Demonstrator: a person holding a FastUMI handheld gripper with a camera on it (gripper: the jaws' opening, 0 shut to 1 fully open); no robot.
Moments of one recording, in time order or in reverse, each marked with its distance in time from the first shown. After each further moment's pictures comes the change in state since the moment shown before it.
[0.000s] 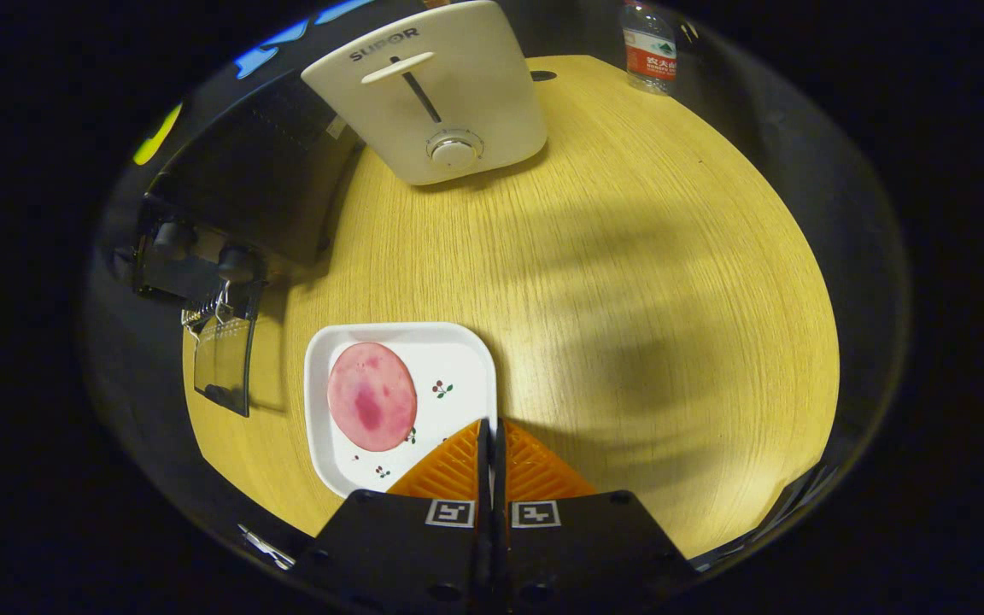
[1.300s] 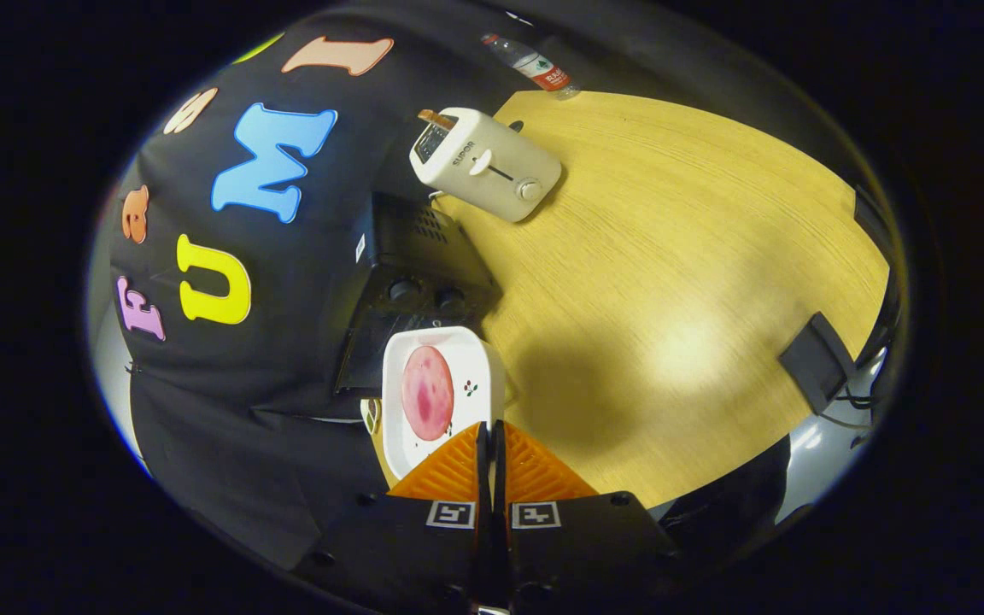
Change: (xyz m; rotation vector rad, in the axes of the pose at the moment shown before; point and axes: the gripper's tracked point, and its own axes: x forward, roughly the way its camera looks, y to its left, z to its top) arm -0.138 0.159 -0.052 0.501 -0.253 0.468
